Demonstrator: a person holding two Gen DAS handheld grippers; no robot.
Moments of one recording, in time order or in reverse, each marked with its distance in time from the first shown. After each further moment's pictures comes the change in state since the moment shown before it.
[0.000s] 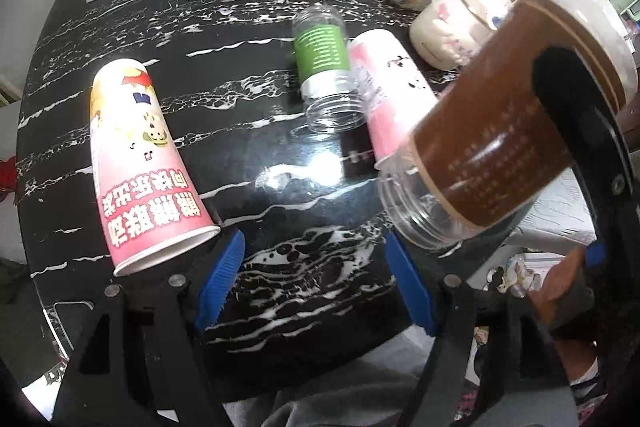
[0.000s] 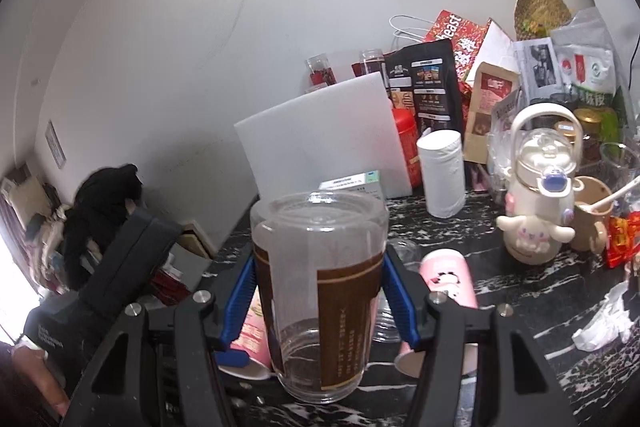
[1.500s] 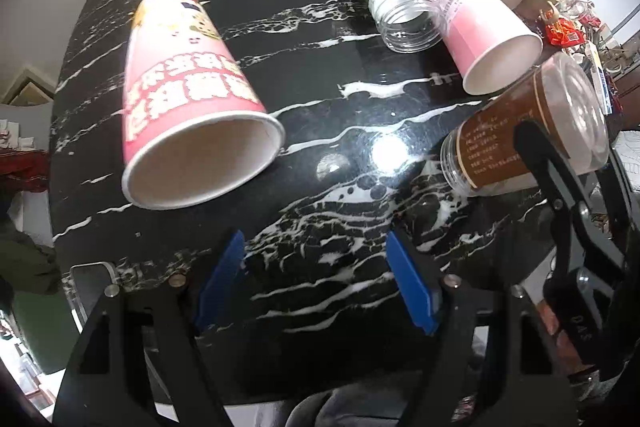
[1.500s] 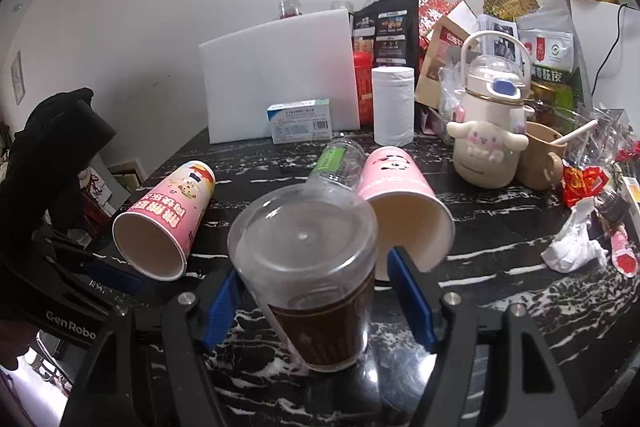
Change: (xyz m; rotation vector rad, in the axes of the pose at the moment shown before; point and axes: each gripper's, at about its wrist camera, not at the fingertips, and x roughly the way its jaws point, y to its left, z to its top) left arm 0.036 0.022 -0.064 0.046 0.026 0.247; right arm 0.001 -0.004 -0.111 -0.120 0.091 -0.216
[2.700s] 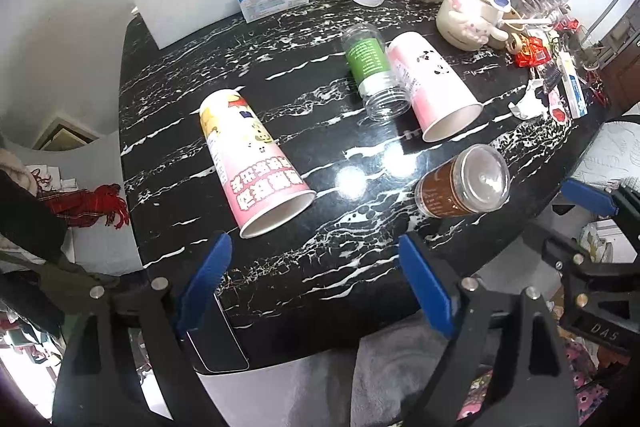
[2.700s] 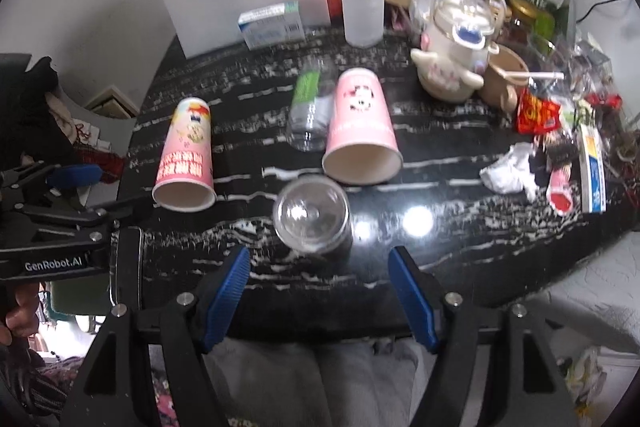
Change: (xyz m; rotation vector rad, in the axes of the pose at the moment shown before) left arm -0.141 -0.005 0.041 0.096 -0.034 0.060; right arm -0.049 0.000 0.095 0.121 0.618 -0.066
